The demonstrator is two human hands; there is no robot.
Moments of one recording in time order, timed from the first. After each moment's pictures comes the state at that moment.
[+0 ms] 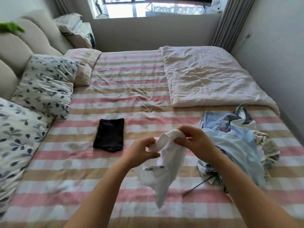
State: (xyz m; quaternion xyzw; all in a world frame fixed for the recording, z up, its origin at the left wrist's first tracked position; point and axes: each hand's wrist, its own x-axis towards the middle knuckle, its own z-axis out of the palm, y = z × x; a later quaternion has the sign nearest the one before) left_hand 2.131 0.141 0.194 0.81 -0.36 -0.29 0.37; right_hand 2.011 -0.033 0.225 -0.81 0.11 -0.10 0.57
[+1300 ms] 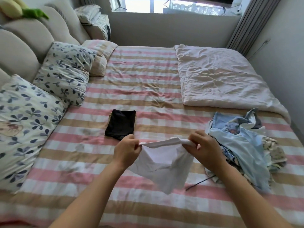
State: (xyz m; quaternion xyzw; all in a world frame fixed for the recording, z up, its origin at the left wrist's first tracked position) left_hand 2.135 0.229 0.160 0.92 -0.28 -0.04 0.27; right_hand 1.992 0.005 0.211 -0.93 0.06 -0.21 0.28
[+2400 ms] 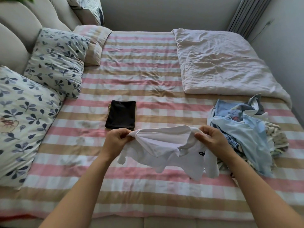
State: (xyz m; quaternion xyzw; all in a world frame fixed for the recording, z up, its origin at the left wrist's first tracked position) left_hand 2.164 0.272 0.164 0.84 -0.24 -0.16 0.47; right_hand 1.993 -0.002 0.180 -0.81 0.21 -0.06 0.55
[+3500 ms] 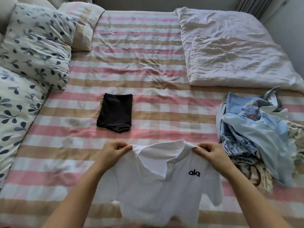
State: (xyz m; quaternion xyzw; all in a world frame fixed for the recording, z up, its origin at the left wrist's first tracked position) left_hand 2.212 0.256 0.068 0.84 -0.16 -0.30 0.42; right_hand 2.034 -0.017 0.081 -0.76 0.31 0.04 0.56
